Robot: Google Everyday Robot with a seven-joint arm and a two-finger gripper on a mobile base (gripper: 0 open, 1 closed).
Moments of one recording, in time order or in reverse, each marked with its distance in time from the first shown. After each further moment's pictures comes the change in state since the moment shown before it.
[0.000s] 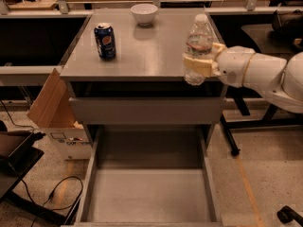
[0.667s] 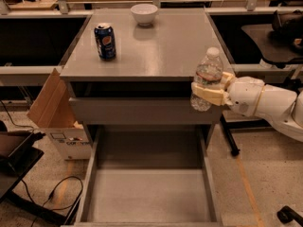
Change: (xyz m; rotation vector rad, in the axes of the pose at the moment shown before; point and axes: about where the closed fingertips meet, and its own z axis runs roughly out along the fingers) arm 0.061 0.027 -0.045 -0.067 -0.016 0.038
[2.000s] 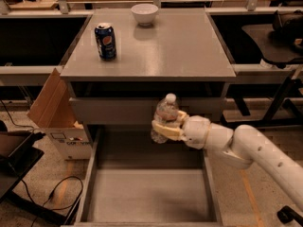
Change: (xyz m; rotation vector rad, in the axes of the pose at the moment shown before) arm 0.118 0.084 0.090 -0.191 -0.119 0.123
